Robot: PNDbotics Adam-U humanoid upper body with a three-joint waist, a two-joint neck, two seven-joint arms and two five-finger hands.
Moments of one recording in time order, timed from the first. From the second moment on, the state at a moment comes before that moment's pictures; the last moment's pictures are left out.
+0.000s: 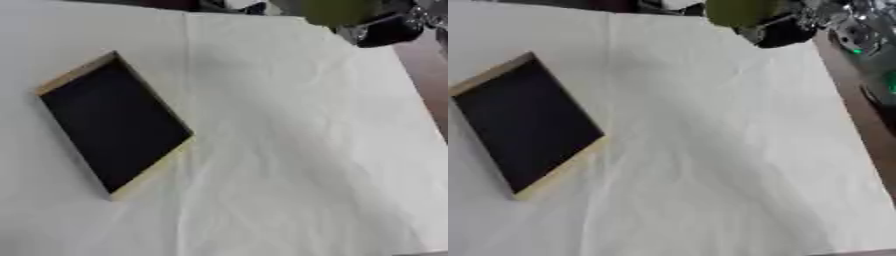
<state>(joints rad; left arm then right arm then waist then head) -0.22 0.30 0.43 -1.98 0.24 -0.29 -0.04 -0.69 -1.01 0.13 -1.93 0.56 -0.08 0.21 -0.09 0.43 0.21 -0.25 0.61</state>
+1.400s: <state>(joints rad) -0.22 0.30 0.44 -1.98 0.26 -0.28 -0.03 -0.94 -0.39 0.46 -1.89 0.86 -0.12 0.42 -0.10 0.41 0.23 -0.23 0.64</state>
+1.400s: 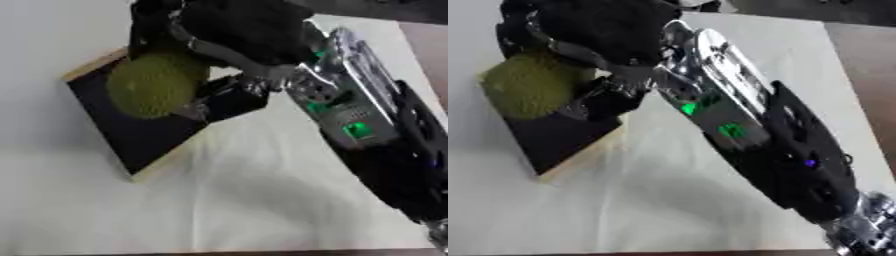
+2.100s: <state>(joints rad) -0.21 0.29 0.44 -1.98 0.26 -0.27 -0.04 -0.96 -0.25 0.49 -1.61 1.02 -0.15 0.30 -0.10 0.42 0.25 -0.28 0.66</state>
